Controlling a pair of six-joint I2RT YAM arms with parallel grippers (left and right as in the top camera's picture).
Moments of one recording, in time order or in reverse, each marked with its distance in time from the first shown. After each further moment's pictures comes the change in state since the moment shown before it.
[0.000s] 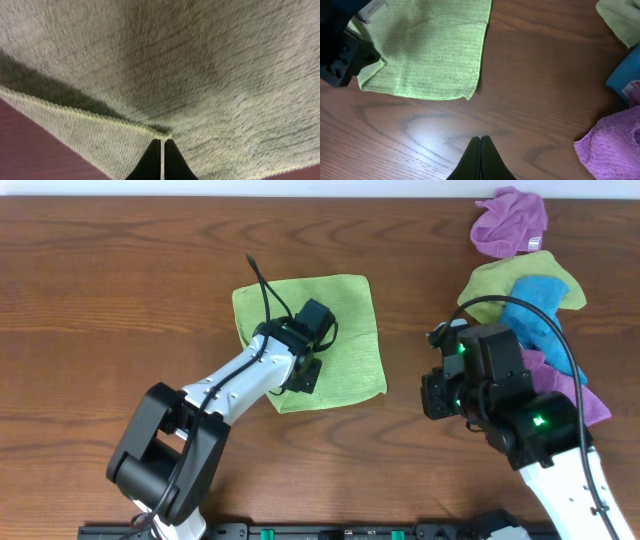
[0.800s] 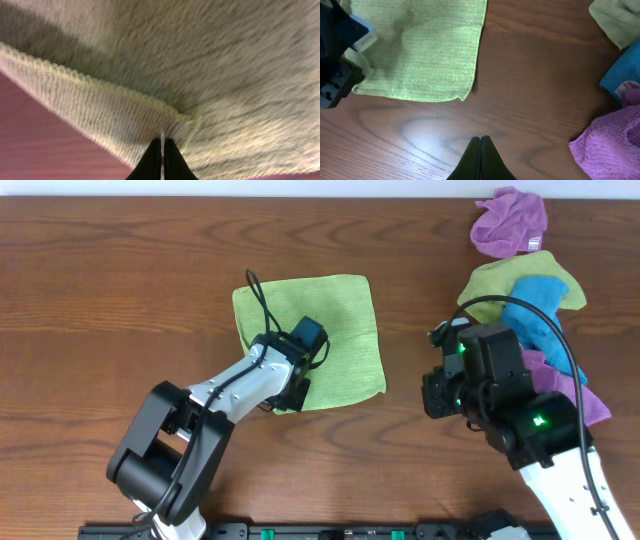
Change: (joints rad) left arm 0.000 0.000 -0.097 -0.075 -0.040 -0.002; right arm 0.000 0.000 0.000 0.005 0.021 0.000
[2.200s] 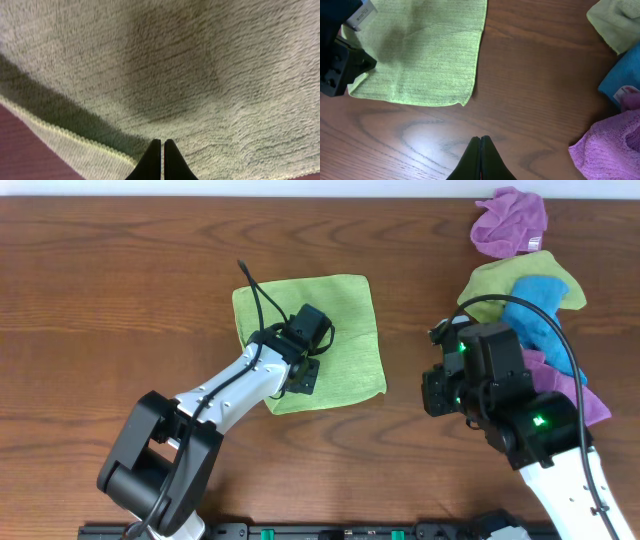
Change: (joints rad) left arm 0.001 -0.050 0.024 0.156 0.035 -0.050; right arm 0.000 0.000 0.000 0.018 0.003 0.000
